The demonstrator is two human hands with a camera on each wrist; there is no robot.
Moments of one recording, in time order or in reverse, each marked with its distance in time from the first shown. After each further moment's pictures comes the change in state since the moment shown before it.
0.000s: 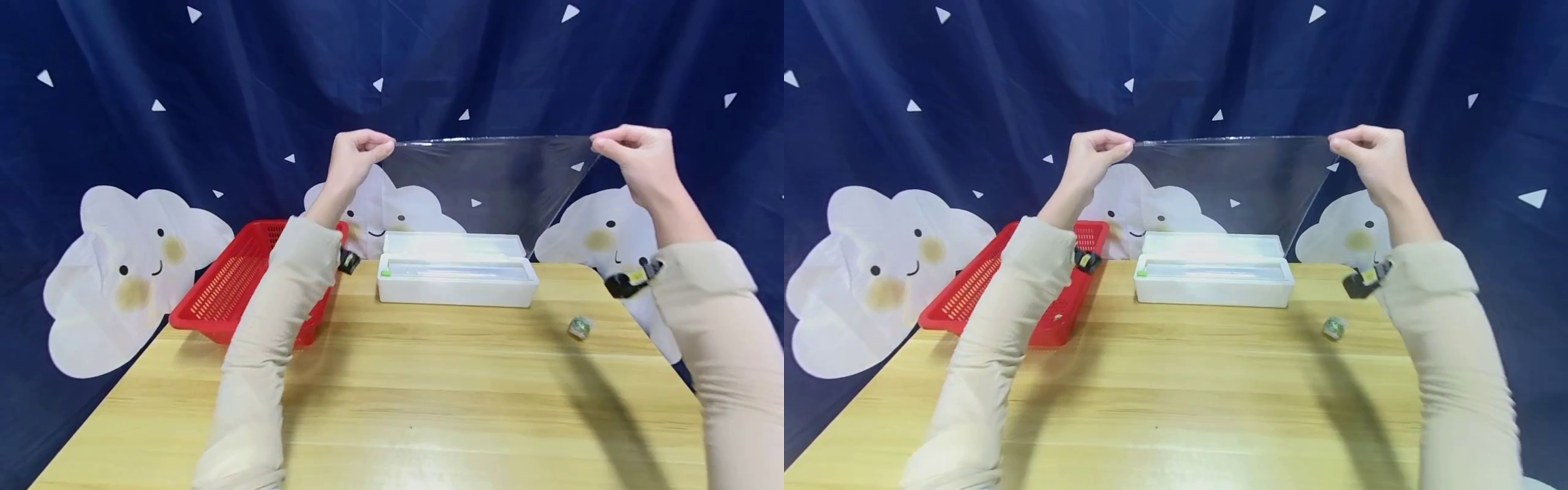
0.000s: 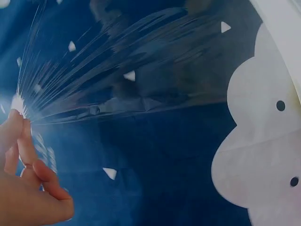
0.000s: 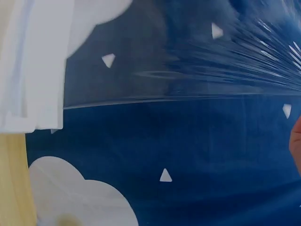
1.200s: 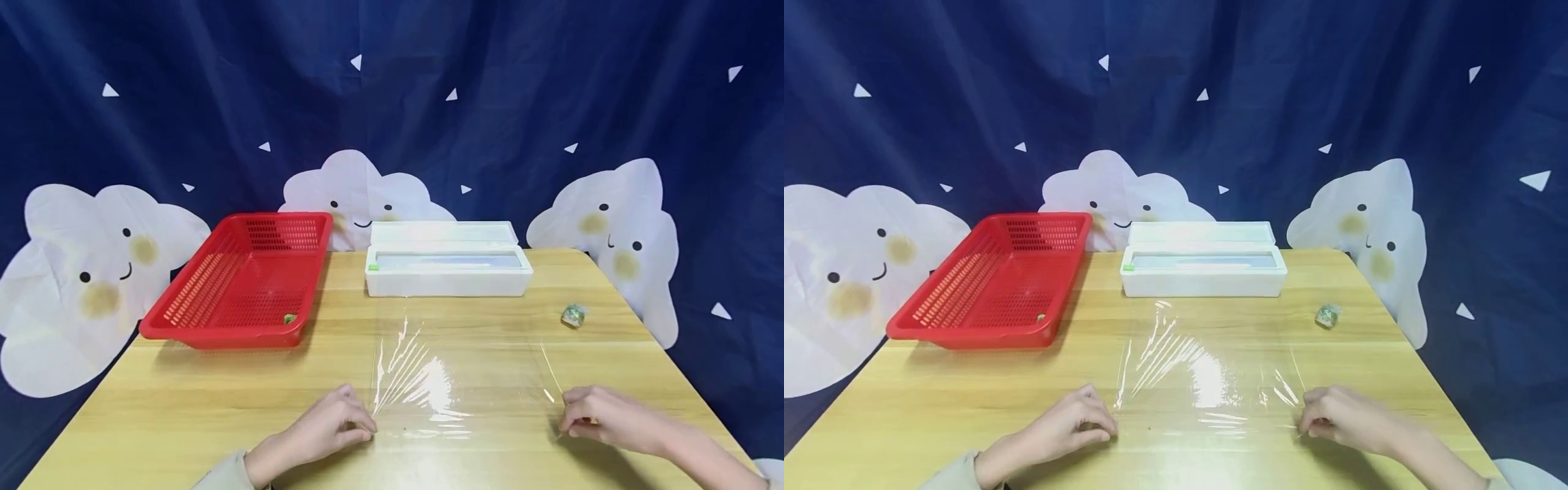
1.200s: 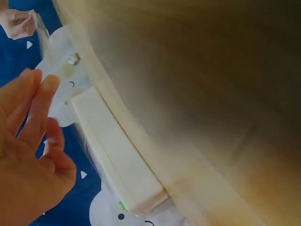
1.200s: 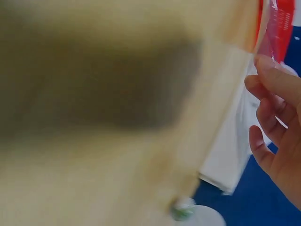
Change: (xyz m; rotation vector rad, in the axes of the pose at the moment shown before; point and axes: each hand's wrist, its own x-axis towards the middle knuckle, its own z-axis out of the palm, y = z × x) left_hand -0.319 -0.085 -0.040 0.474 -0.812 0.212; right_hand -0.294 0.059 -0.019 -0.591 -1.047 -0.359
